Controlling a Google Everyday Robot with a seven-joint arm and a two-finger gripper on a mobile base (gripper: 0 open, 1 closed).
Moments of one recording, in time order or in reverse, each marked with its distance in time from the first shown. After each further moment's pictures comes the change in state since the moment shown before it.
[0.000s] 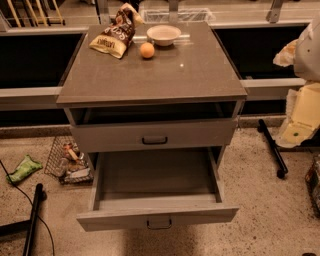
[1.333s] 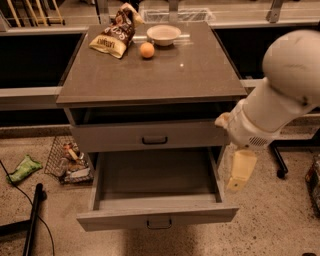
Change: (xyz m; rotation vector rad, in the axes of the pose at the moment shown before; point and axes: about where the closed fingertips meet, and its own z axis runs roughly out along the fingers) arm -0.029 0.051 0.164 -0.183 -0.097 -0.147
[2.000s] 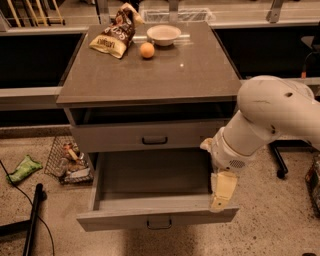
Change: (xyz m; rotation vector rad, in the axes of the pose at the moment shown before) arm -0.004 0.023 0.079 -0.117 -0.046 -0.003
